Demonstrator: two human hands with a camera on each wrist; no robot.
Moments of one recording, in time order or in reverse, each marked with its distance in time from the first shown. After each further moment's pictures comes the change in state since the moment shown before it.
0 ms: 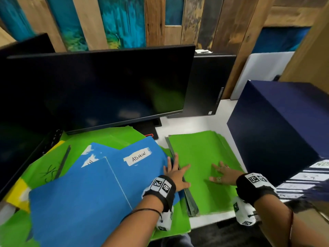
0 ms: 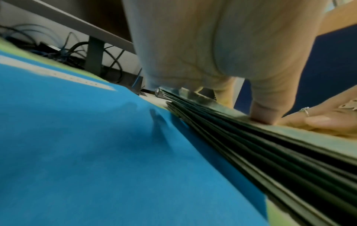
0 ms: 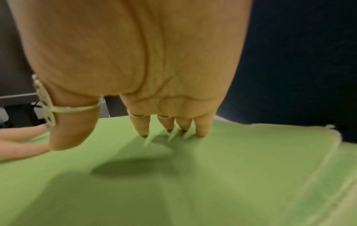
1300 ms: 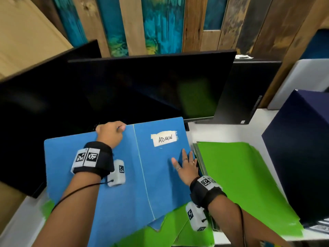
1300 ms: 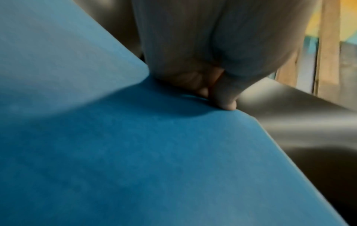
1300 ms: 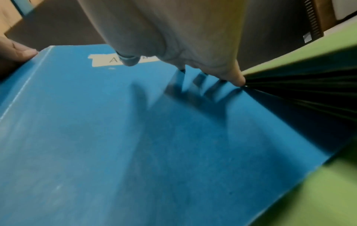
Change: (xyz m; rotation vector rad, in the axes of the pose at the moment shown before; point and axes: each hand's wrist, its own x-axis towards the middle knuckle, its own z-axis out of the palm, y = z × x) left_hand -0.132 -0.162 -0.200 -0.115 0.868 -0.400; right_hand 0.032 -0.216 0.017 0.537 0.294 -0.276
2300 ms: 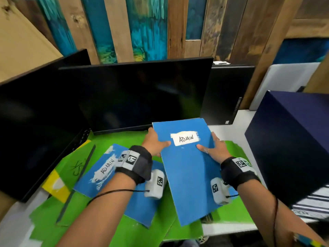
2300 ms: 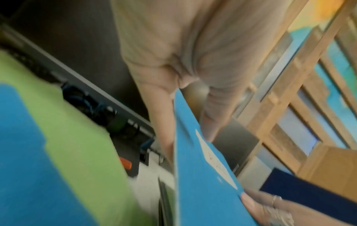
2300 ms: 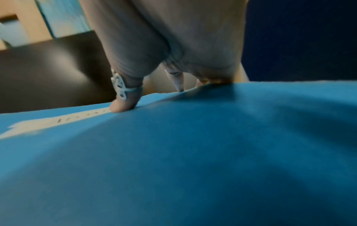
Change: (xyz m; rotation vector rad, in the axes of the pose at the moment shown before) left_hand -0.054 0.120 0.065 -0.650 -0.438 -0.070; right_hand 0.001 0.067 -0.129 0.281 0.292 -0.005
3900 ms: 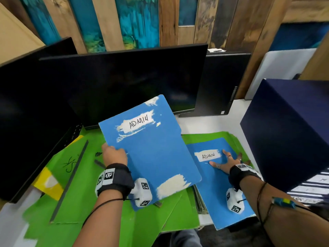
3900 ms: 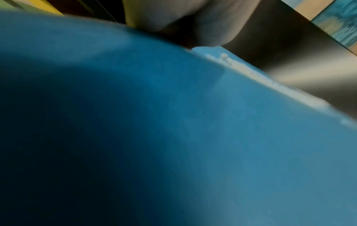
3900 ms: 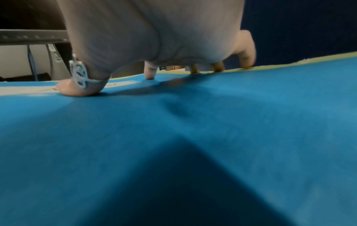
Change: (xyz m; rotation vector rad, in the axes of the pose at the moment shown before) left_hand -0.010 -0.082 -0.036 -0.011 0.743 -0.308; right_hand -0.014 0.093 -0.024 -0.674 -0.161 0.462
